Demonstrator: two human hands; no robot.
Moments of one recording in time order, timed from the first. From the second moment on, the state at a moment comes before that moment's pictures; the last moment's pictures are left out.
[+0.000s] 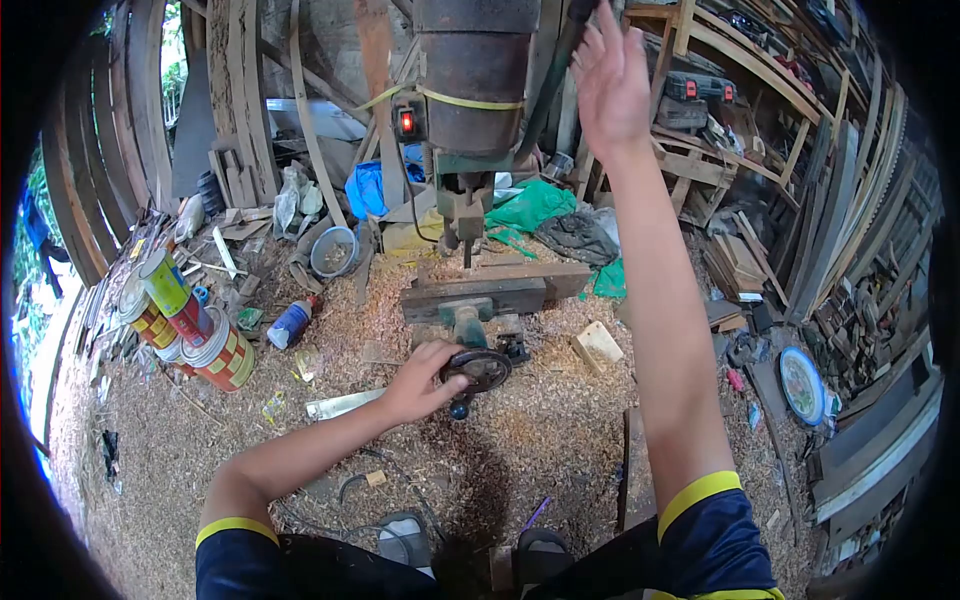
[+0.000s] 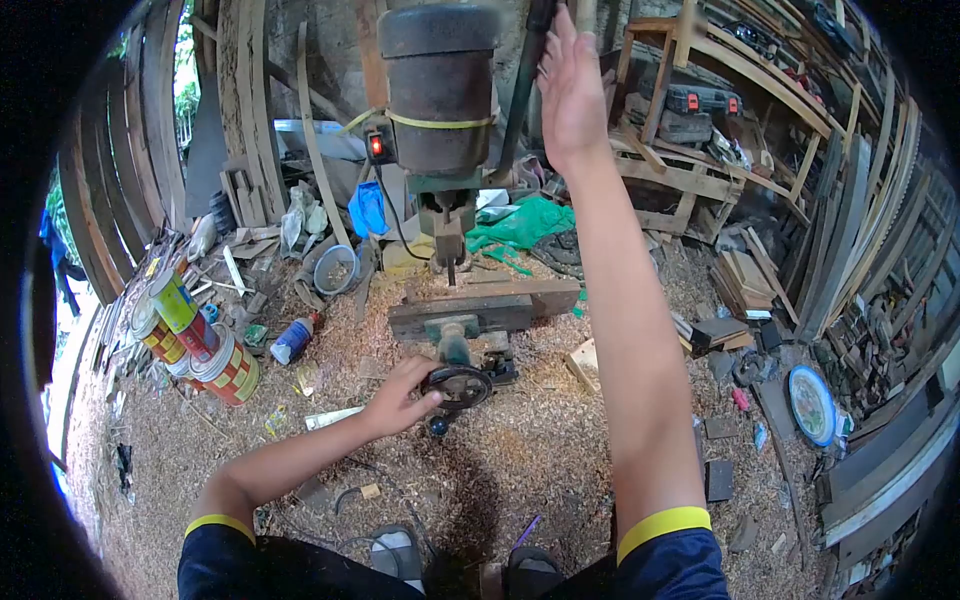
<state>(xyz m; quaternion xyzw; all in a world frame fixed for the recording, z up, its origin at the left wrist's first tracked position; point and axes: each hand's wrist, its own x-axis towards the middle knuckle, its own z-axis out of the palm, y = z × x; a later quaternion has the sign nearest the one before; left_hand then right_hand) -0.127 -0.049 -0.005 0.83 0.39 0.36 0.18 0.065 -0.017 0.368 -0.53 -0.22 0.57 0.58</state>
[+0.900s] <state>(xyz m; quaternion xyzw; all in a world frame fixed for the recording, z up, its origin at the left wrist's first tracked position) -0.153 -0.063 -0.001 0.80 0.47 0.22 0.30 0.114 -0.012 0.015 -0.35 -0.86 0.31 0.23</state>
